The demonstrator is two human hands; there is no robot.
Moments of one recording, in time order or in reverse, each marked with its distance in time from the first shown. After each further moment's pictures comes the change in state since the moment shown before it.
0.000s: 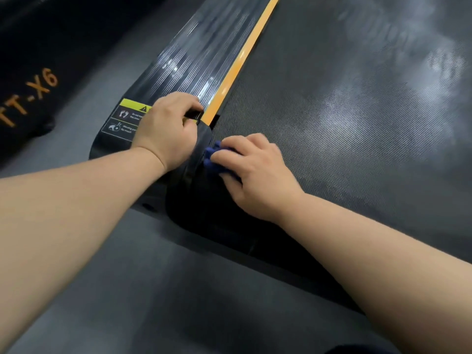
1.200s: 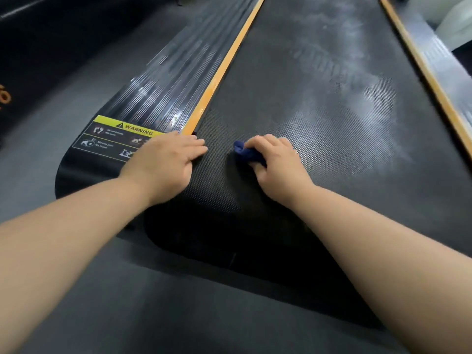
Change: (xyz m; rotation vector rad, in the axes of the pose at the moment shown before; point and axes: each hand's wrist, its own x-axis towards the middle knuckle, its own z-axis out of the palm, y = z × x) left_hand -0.020 0.013 0.007 0.138 -0.198 0.364; right_hand -0.008 0.054 -0.031 -0.065 -0.007 0.330
